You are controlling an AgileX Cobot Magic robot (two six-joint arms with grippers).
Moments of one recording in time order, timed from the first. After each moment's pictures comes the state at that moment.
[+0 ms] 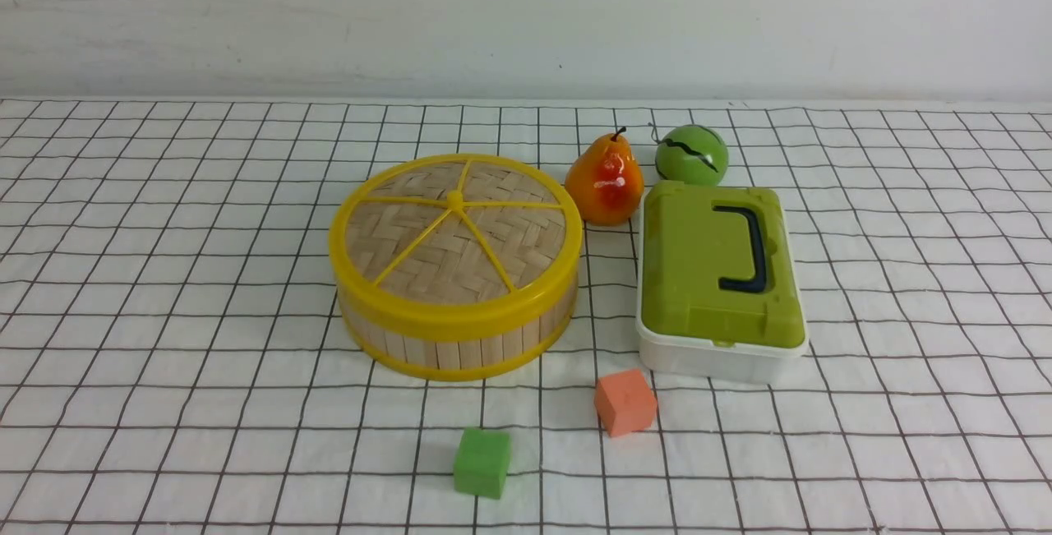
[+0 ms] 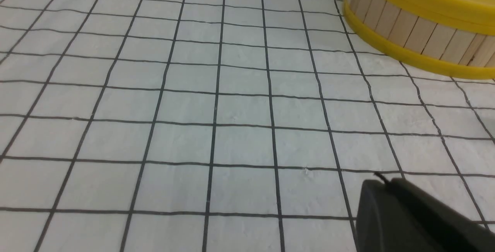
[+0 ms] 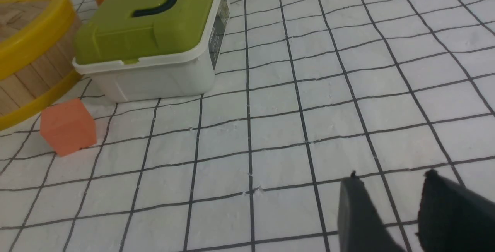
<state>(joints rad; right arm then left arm) -0.04 -0.01 0.02 0.20 0.41 0.08 -0.04 -0.01 0.03 -0.04 0.37 -0.07</state>
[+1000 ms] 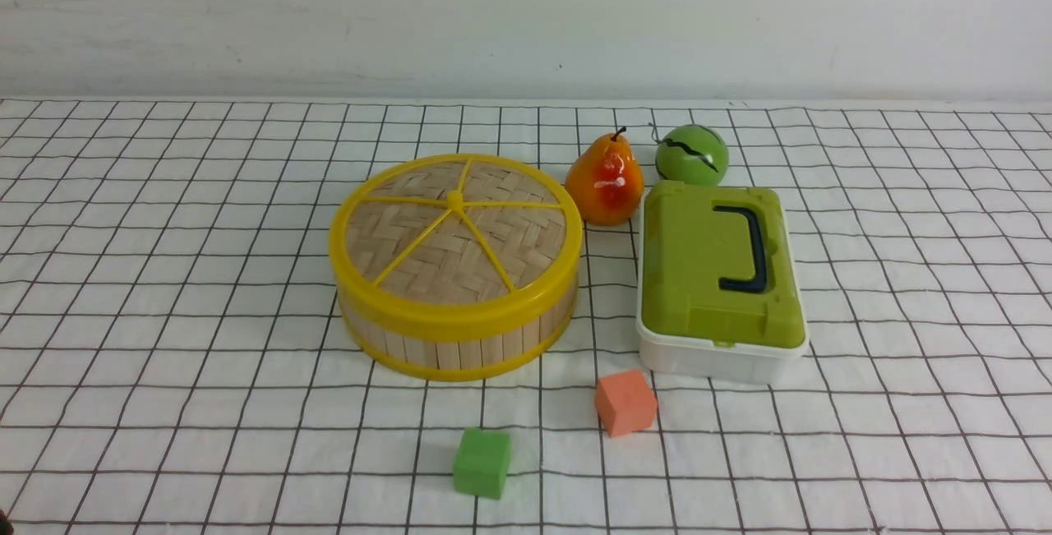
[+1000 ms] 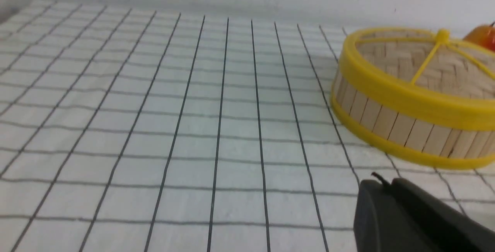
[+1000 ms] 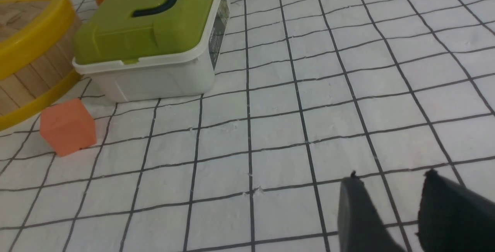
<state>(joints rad) -0.04 -0.01 0.02 0.20 0.41 0.08 -0.04 -0.01 0.03 -0.03 0.13 -0.07</state>
